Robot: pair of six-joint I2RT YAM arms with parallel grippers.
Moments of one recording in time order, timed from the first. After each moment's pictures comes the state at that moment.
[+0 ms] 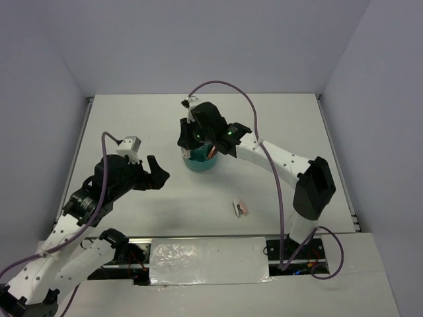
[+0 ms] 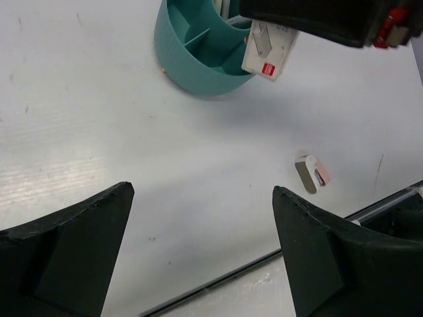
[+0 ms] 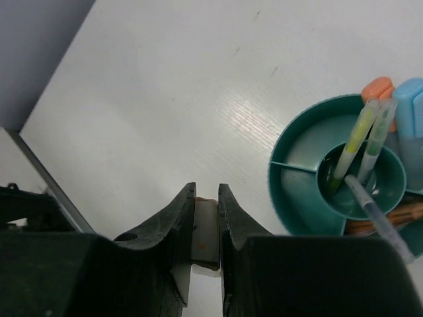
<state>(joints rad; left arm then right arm) -0.48 0.69 0.80 -0.59 0.02 -0.48 0.83 1.73 1.55 -0.34 -0.07 0.42</state>
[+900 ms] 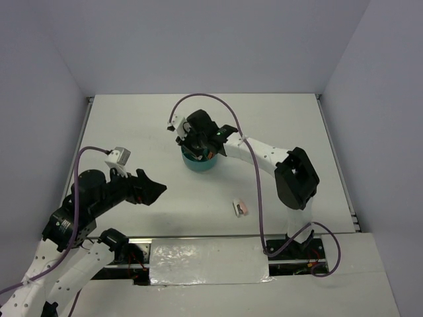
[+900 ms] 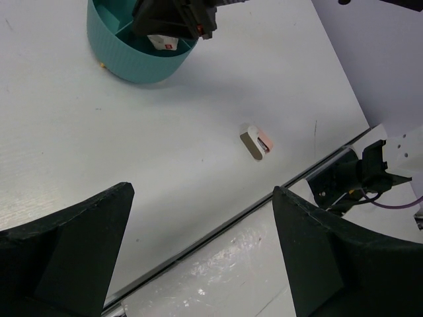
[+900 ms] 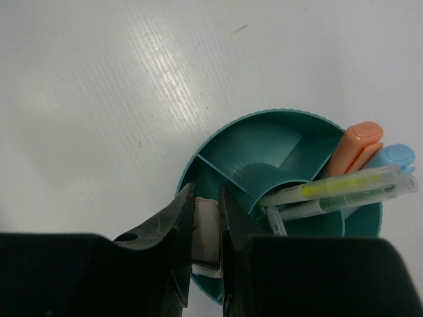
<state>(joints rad) -0.48 0.47 0.83 -0.73 0.19 -0.49 0.79 1.90 1.56 -0.38 -0.16 -0.29</state>
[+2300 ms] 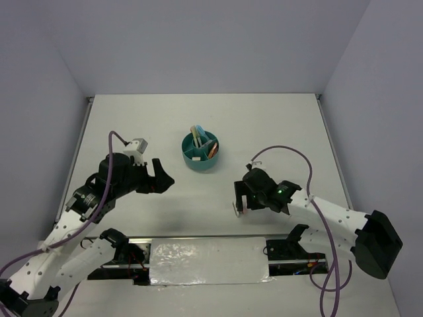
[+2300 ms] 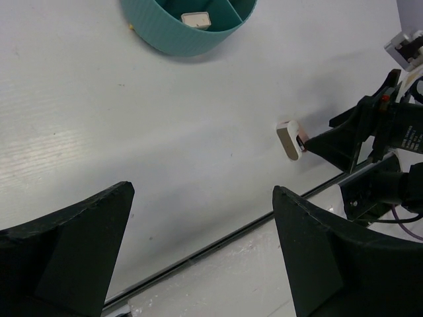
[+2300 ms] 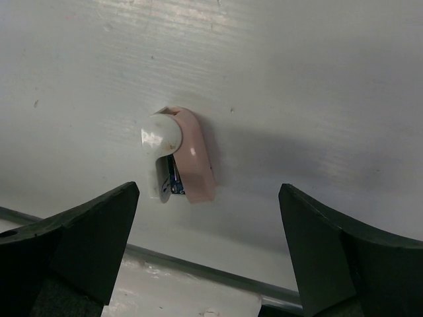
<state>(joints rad) -0.48 0.69 0.81 -0.67 0.13 -0.50 0.79 1.03 0.57 -0.56 0.16 0.63</state>
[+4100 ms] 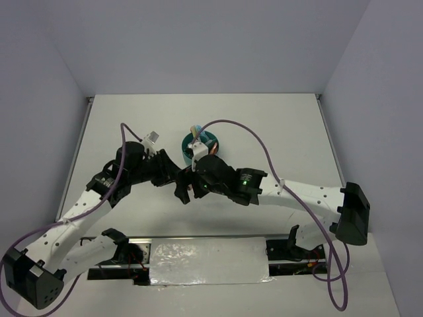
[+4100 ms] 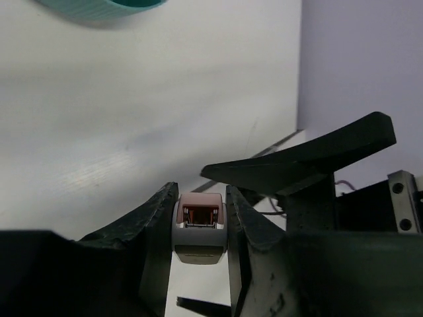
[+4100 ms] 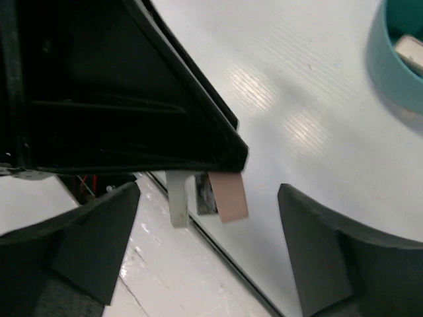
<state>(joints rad) -0.48 0.90 0.78 -0.41 0.39 -0.93 1.16 1.38 1.13 -0.32 0.14 0.54</state>
